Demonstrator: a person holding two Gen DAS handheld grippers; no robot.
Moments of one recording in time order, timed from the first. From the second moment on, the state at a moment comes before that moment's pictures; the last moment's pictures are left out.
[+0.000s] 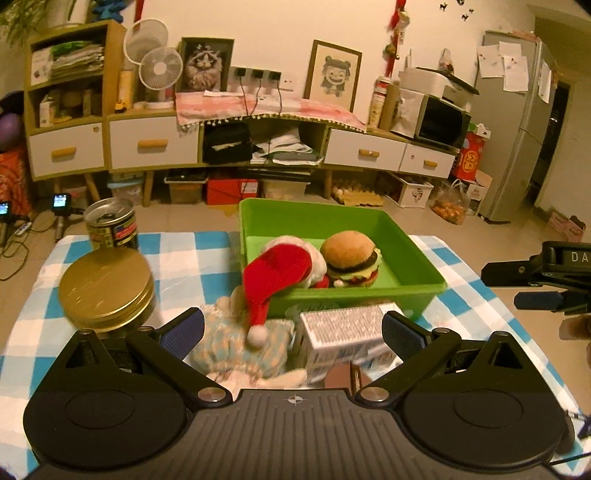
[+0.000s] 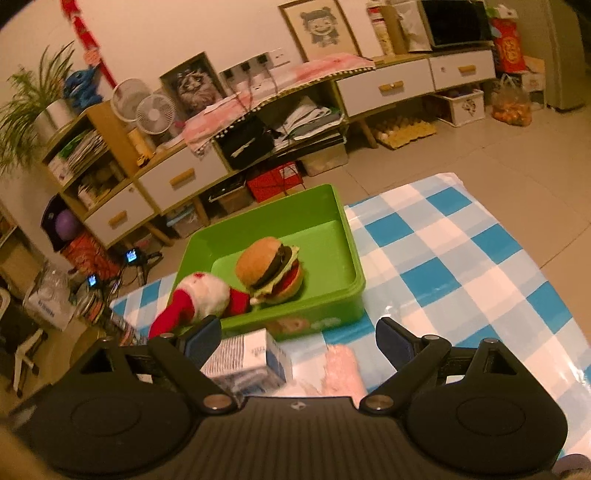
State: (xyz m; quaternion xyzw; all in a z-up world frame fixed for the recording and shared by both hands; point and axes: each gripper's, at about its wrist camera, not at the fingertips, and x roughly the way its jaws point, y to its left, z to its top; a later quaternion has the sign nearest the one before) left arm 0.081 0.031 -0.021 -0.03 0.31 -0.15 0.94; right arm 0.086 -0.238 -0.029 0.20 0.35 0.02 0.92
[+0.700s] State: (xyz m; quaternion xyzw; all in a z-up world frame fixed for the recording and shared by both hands) left arm 0.018 0.073 -0.060 -0.01 0.32 -0.14 0.94; right arm 0.015 -0.222 -0.066 0.13 0.36 0.07 0.92
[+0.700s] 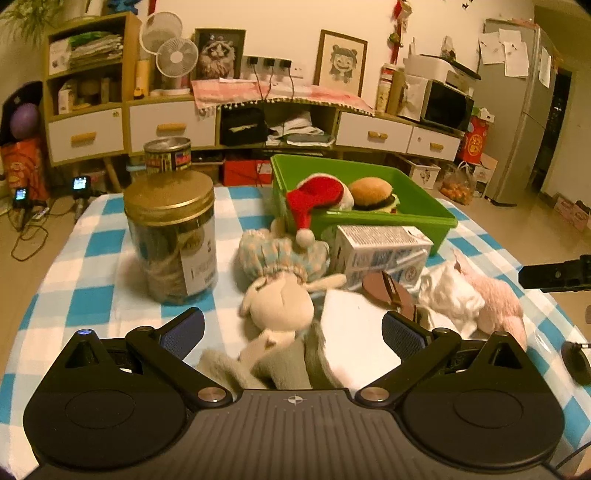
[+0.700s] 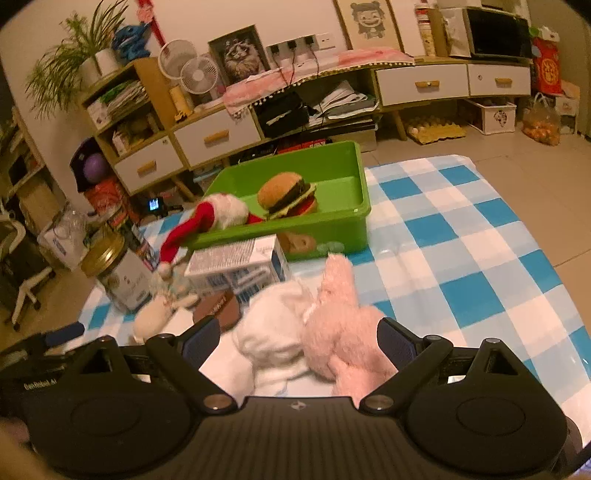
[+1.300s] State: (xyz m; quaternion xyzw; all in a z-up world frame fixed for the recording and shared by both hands) left arm -0.027 -0.005 -0.085 0.05 0.31 -0.27 0.91; right arm 0.010 -0.190 -0.086 0.07 0.33 0.14 0.93
